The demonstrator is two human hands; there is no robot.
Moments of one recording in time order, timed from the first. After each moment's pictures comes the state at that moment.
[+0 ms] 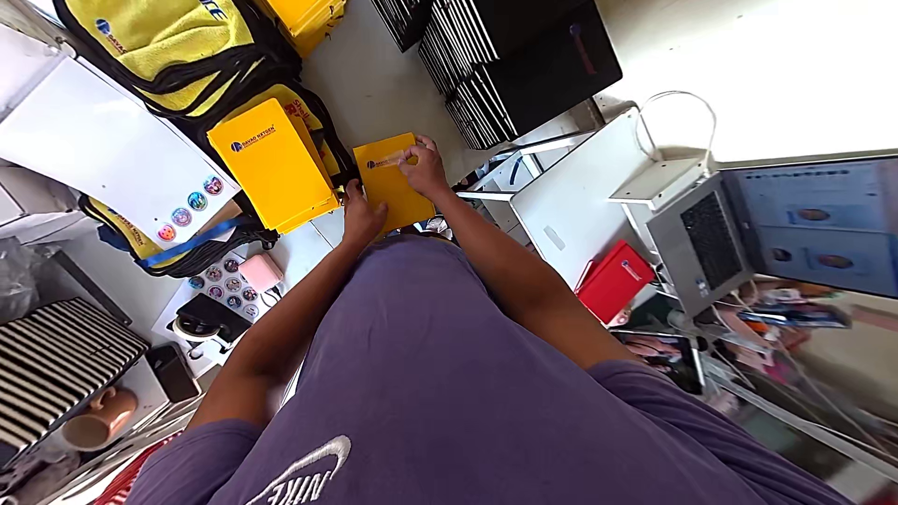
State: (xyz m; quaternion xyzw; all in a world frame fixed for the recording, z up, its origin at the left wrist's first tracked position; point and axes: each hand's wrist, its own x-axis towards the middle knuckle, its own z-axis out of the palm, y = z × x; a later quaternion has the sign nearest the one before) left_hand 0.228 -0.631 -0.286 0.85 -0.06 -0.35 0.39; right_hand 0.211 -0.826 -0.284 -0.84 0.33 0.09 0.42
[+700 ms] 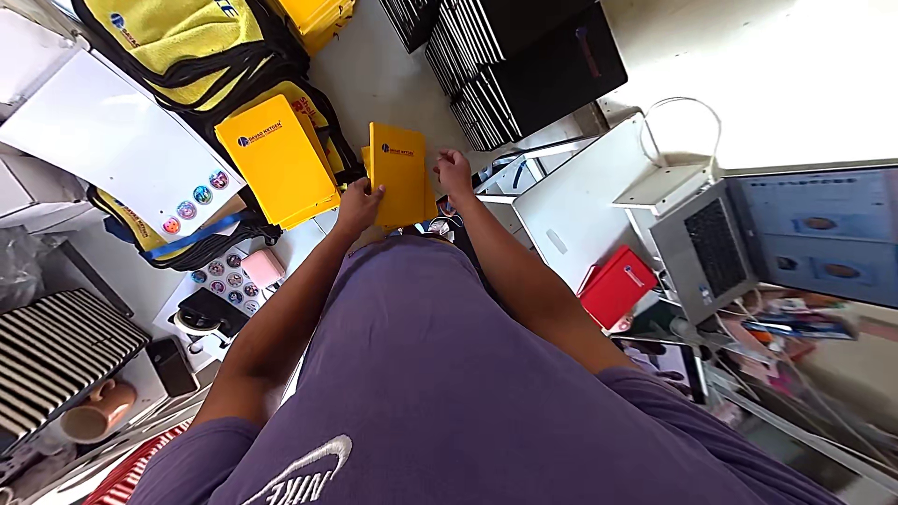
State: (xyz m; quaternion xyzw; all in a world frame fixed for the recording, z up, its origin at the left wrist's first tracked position) left_hand 0.257 -0.628 -0.261 0.80 -0.10 -0.42 0.41; right_hand 0.171 -0.859 -0.302 -0.67 0.49 0.02 0.56
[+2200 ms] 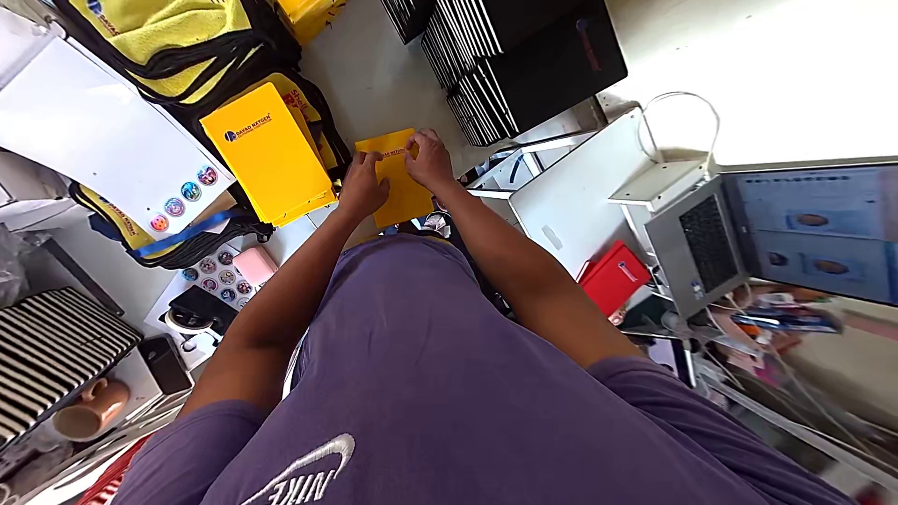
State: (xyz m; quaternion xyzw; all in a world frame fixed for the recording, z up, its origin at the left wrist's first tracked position) left_hand 0.273 -0.662 -0.271 0.86 -0.27 -0.33 0.28; right_hand 0.214 -0.843 -0.285 -0.89 0.29 0.12 0.32
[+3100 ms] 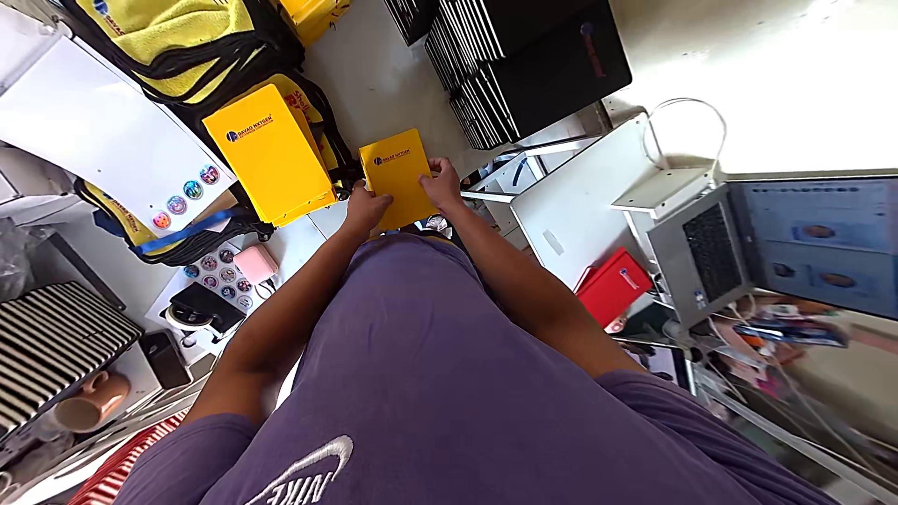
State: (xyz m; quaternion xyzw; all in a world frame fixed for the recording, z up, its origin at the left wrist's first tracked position) left_hand 0.232 -0.651 -0.268 0.75 0.08 -0.47 0.46; right_hand 0.164 -0.841 -0.297 -0.72 0.46 0.10 0.50
